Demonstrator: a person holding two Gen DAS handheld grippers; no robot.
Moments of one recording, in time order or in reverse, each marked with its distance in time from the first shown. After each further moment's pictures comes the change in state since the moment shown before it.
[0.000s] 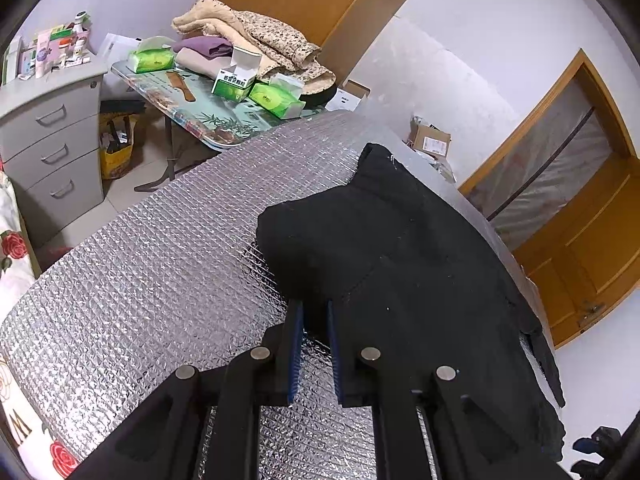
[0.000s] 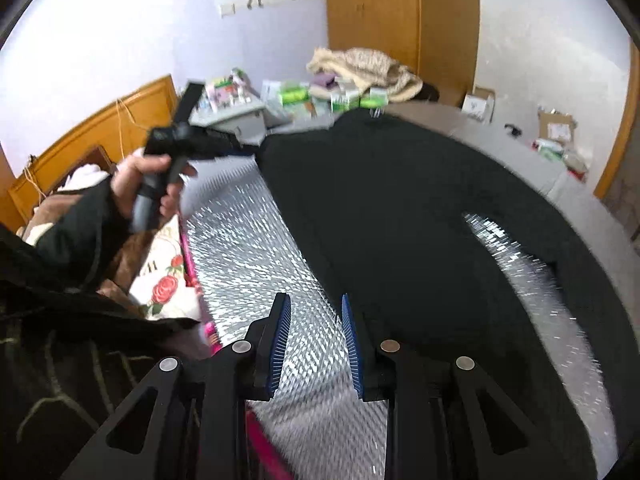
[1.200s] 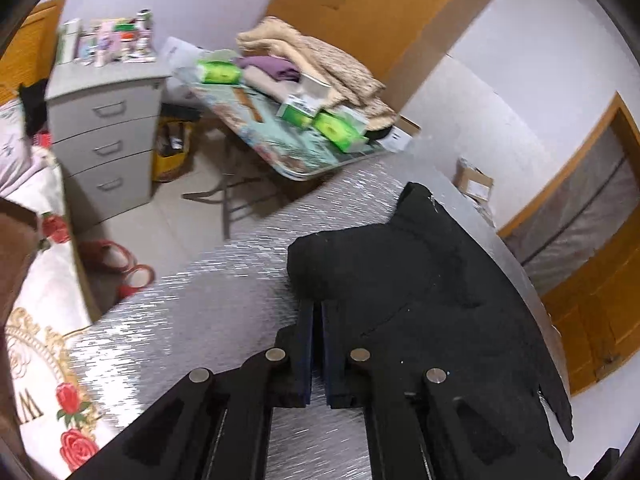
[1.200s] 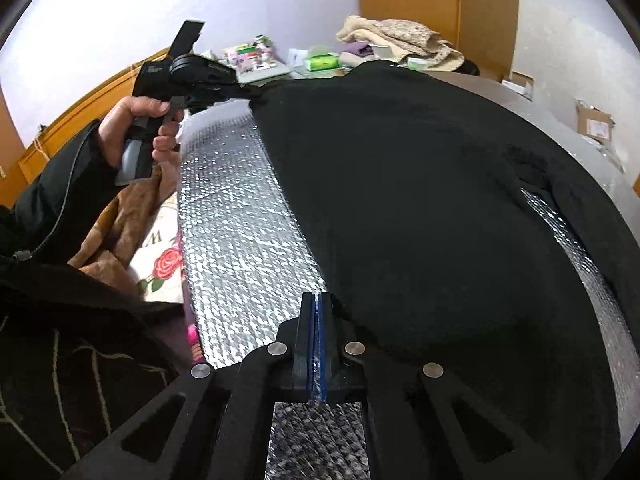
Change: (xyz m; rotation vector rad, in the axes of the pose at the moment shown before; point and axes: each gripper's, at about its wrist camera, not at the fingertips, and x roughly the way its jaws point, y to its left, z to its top) left arm -0.036 0.062 0.007 -0.135 -0.113 0.145; right arm 0.103 0.016 -0.014 -0.054 0.106 0.097
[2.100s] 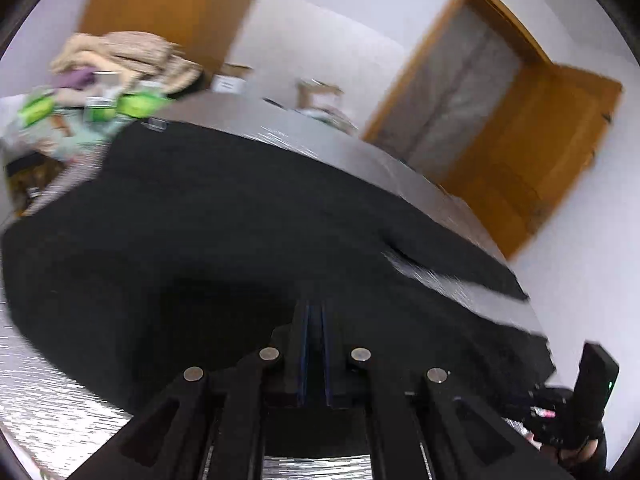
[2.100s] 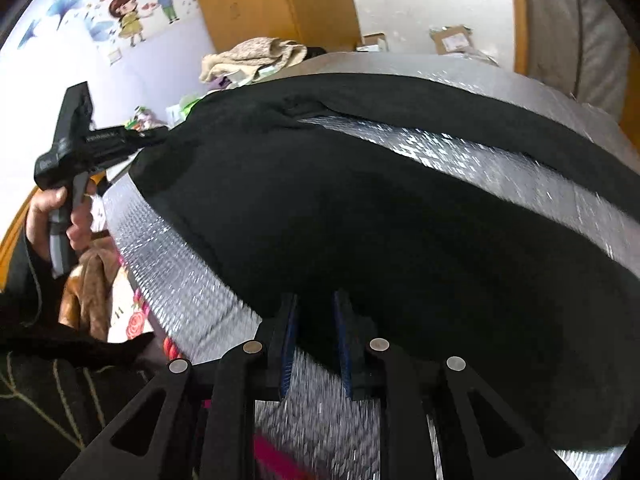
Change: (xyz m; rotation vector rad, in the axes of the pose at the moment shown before) left arm 0.008 -0.182 -0.091 0.476 0.223 -0.393; right arm -0.082 -0.031 -0.098 0.471 -0.089 -0.236
